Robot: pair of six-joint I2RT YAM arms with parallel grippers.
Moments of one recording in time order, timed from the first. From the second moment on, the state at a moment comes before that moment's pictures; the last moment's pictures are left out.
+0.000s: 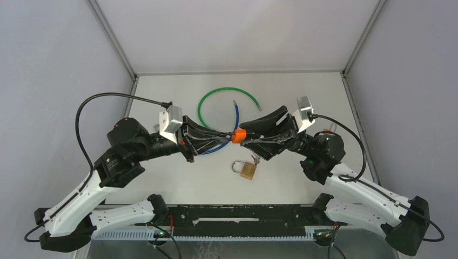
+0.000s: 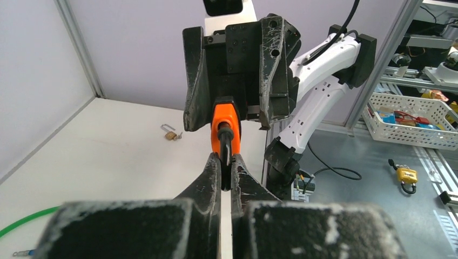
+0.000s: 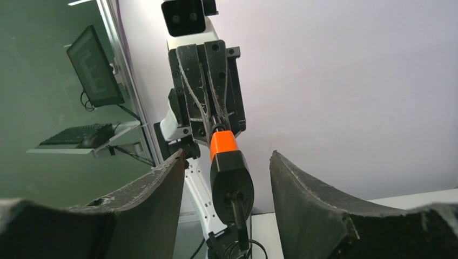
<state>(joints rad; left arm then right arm) -0.98 0.83 1.25 -0.26 0.40 -0.11 0.83 0.90 0.73 0.87 -0.53 0.67</state>
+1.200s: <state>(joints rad) -0.97 0.75 1.16 -0.31 0.37 -0.02 0.74 0.83 0.96 0.28 -0.74 0.42</state>
